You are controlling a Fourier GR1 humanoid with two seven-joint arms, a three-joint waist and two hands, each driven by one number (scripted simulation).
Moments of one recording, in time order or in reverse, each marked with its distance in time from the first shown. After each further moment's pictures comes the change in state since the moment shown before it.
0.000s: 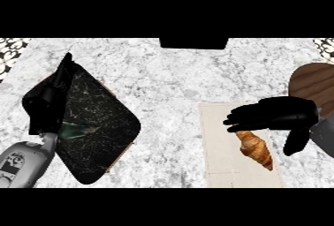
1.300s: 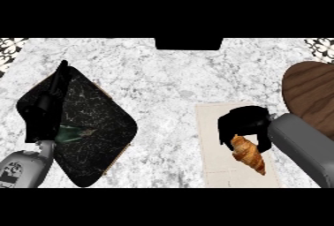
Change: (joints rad) left arm 0.077 -0.059 0.077 -0.029 -0.073 -0.055 -0.003; right arm -0.031 0.315 0.081 0.389 0.262 -0.208 -0.147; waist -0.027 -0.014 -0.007
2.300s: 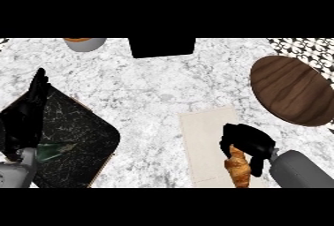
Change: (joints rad) left arm 0.086 0.027 0.087 -0.018 -0.014 0.019 0.034; right arm 0.346 0.025 -0.205 -0.257 -0.079 -0.116 0.526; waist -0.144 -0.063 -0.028
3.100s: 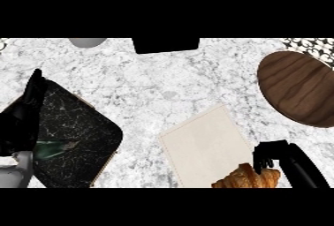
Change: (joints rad) left arm 0.023 0.006 0.014 -0.033 0.006 -0.017 -0.011; right arm 0.495 -0.083 -0.318 -0.784 -0.252 -0.226 0.419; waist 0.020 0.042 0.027
